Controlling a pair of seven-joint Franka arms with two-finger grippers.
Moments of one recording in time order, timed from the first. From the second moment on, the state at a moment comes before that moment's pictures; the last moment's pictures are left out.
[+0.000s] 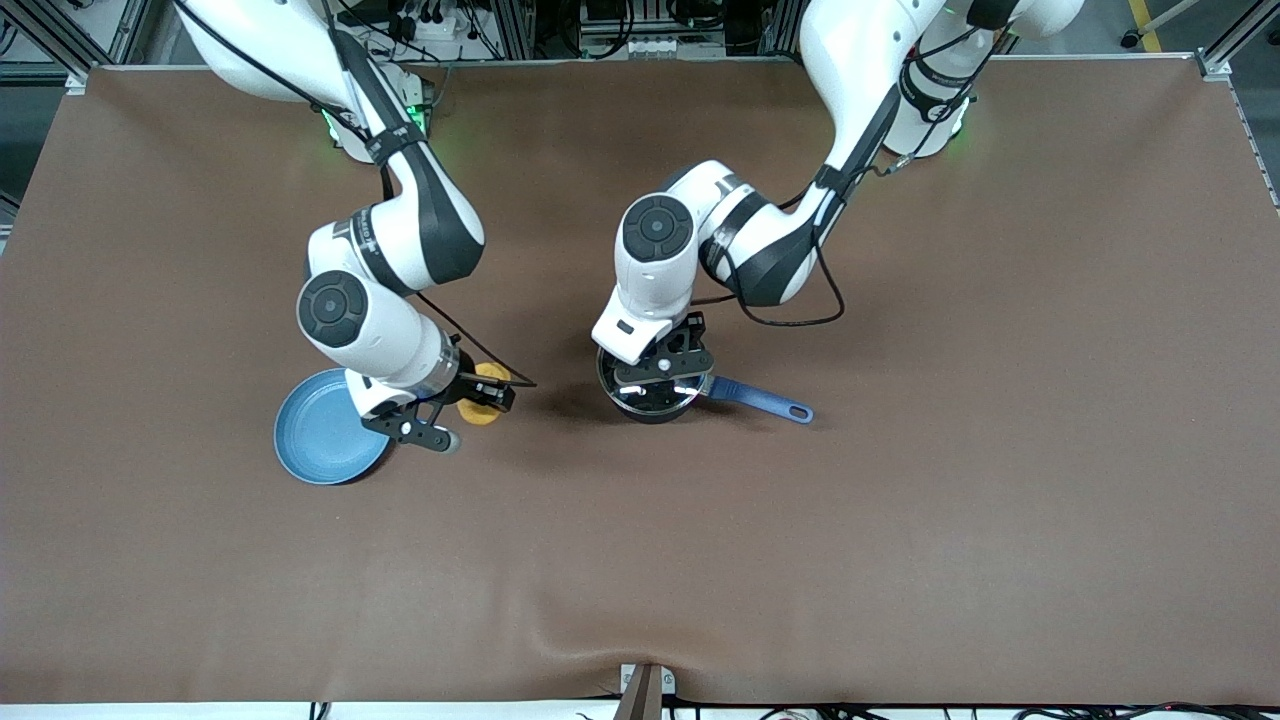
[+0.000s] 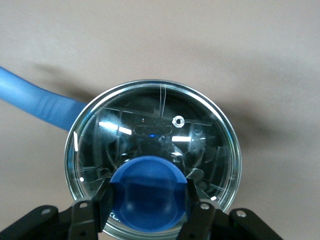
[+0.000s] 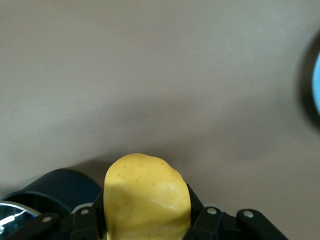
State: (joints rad) left arm -0.74 0.64 -0.05 -1.38 0.00 2.05 -0.93; right arm 0.49 0.45 -0.07 -1.70 0.25 2.17 0.60
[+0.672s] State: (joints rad) left arm -0.54 0.41 -0.05 -1.40 0.00 1.81 -0.66; right arm 0.61 0.46 -0.07 -1.68 0.28 2.25 0.73
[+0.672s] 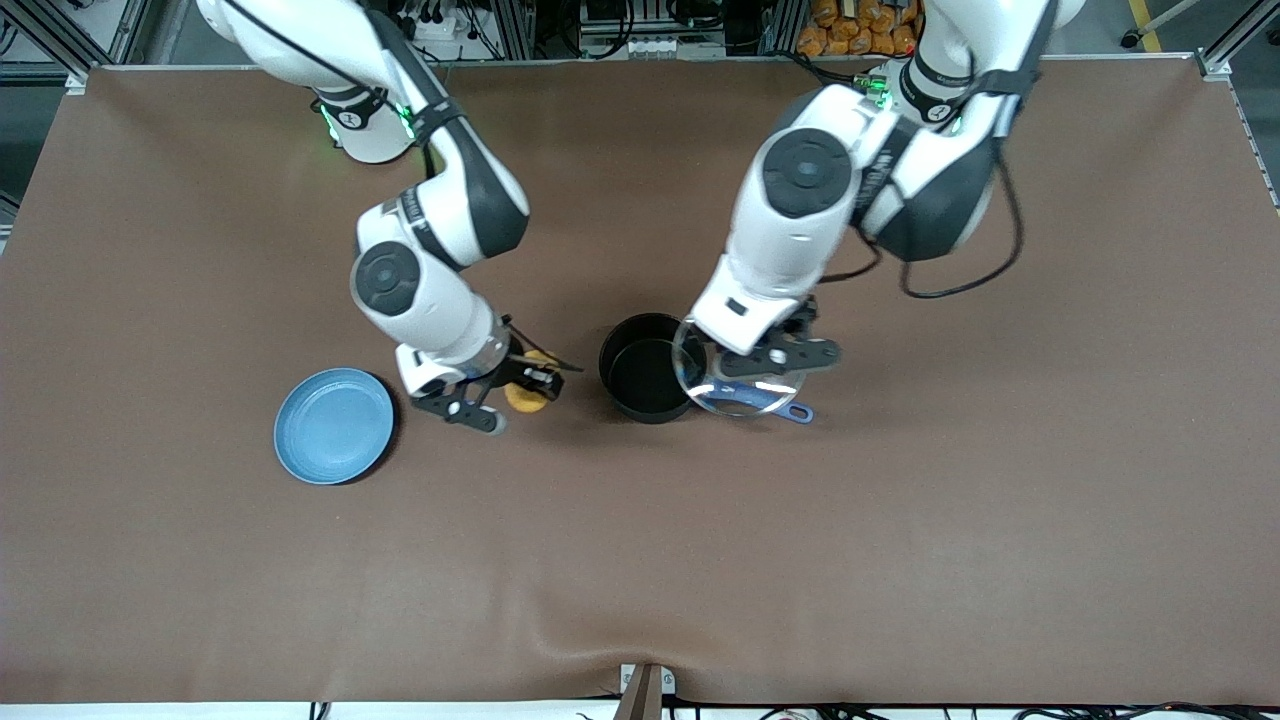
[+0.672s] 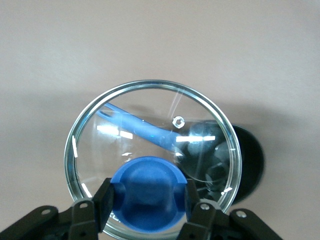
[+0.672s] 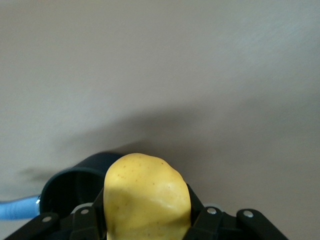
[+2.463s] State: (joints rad) left arm -0.06 0.31 -0.05 -1.98 0.00 2.25 0.12; right arm 0.86 0.82 -0.07 -1.46 0.16 2.42 0.78
